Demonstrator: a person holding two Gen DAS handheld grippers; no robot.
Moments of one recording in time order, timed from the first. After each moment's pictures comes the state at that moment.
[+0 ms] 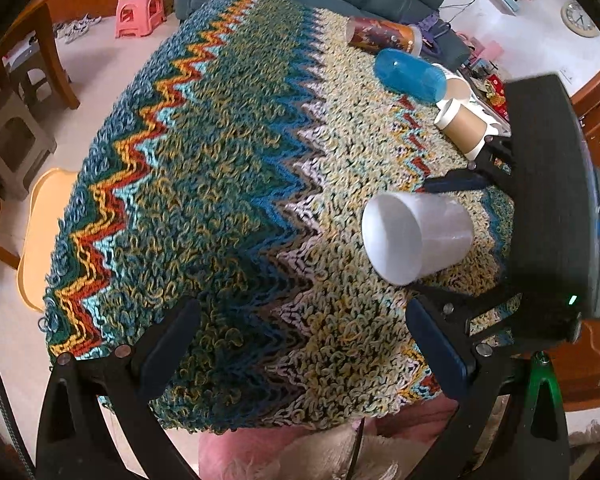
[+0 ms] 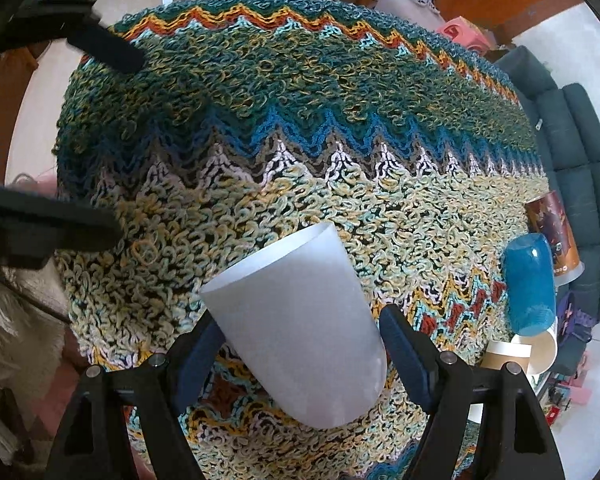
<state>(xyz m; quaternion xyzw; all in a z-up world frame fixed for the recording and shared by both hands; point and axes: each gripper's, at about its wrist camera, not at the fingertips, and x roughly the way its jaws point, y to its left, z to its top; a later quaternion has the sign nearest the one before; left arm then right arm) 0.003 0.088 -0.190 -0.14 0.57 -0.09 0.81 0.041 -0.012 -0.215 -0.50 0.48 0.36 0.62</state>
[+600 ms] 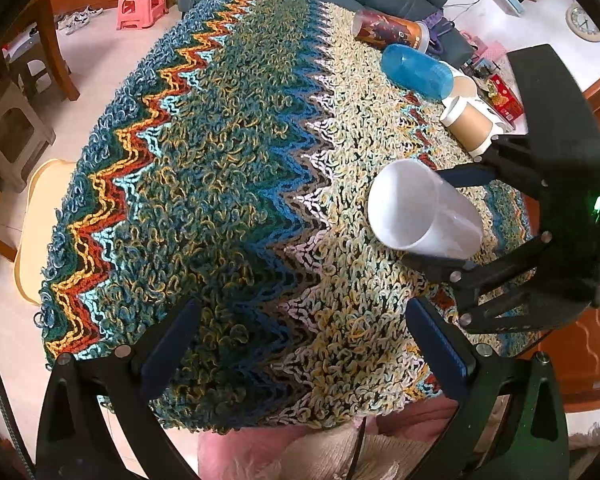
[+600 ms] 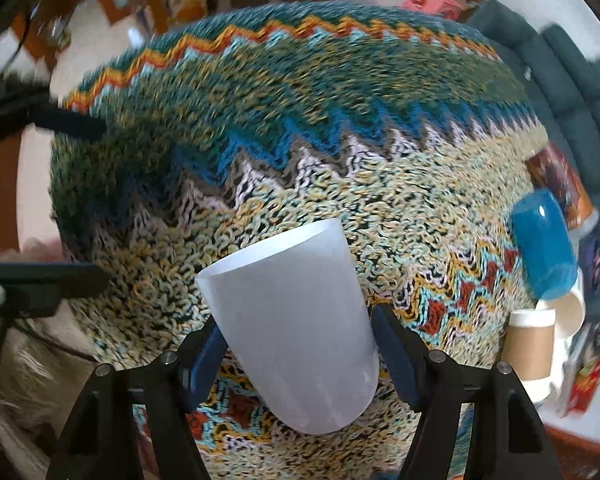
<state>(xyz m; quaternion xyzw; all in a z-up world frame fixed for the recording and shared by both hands) 0.003 0.091 -0.193 -0.14 0.57 -0.09 0.80 0.086 -0.019 -0.202 -0.40 0.54 0.34 0.65</state>
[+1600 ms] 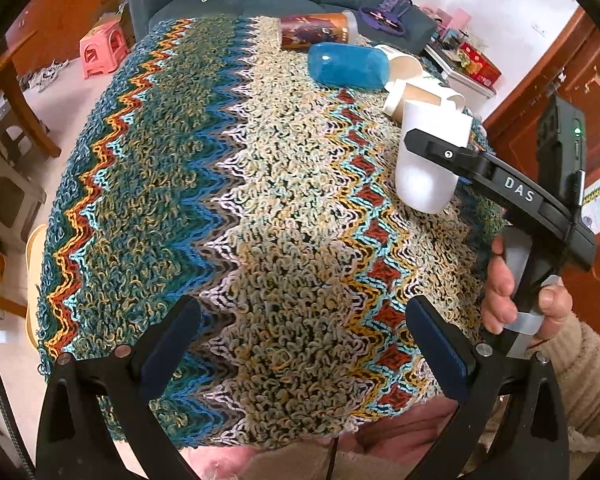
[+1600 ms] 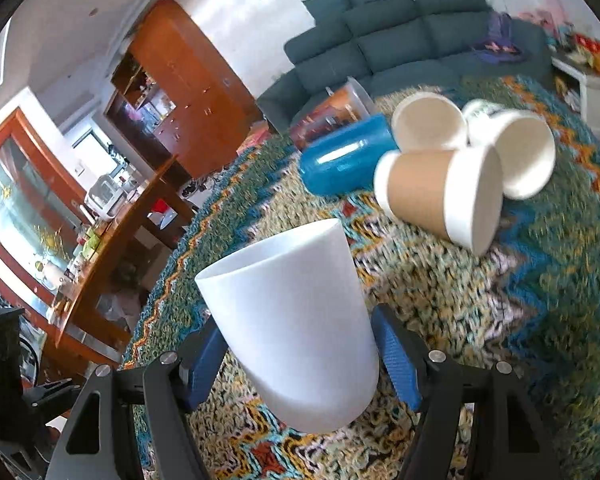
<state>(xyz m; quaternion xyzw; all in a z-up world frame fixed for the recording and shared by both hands) 0.018 0.019 -0.164 -0.05 0.55 -0.13 0.82 0.126 -0.194 -0.210 0.17 0.42 0.23 0.86</state>
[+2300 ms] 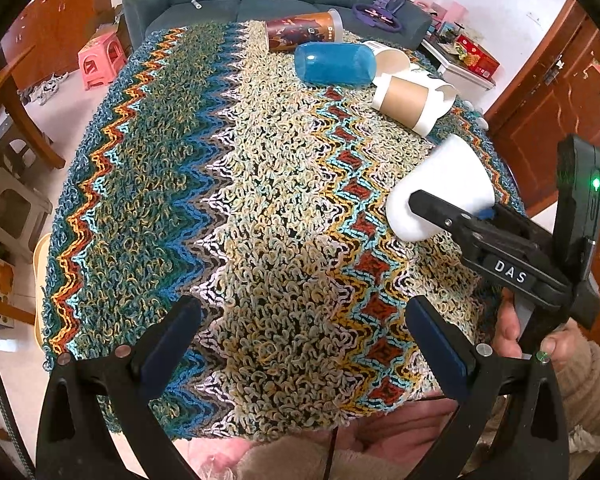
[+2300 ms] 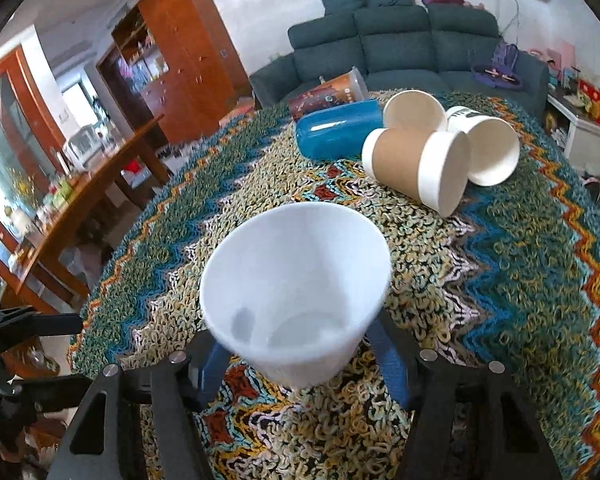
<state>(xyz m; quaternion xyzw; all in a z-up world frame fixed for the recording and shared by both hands) 0.008 0.004 -0.157 -0.03 0.55 -0.12 0.83 0.075 -0.185 -0.204 0.06 0.44 0.19 0.88</state>
